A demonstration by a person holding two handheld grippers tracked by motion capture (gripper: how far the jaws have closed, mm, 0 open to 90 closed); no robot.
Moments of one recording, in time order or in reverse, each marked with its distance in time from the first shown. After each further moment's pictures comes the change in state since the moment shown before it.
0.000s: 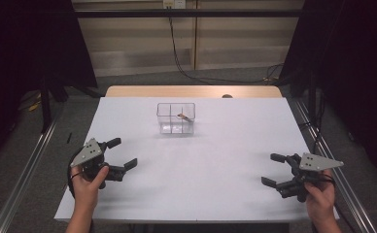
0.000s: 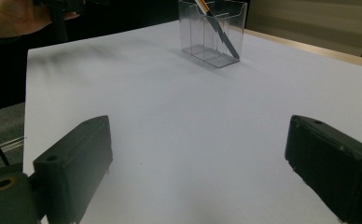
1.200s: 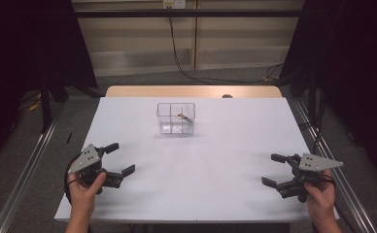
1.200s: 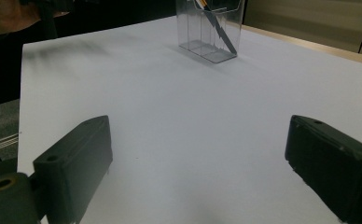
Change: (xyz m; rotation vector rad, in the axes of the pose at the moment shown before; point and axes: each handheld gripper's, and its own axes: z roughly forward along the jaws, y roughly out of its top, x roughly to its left) left arm -0.007 -0.008 -0.011 0.022 -0.003 0.024; right arm -0.001 -0.002 0.000 0.013 -0.010 -0.004
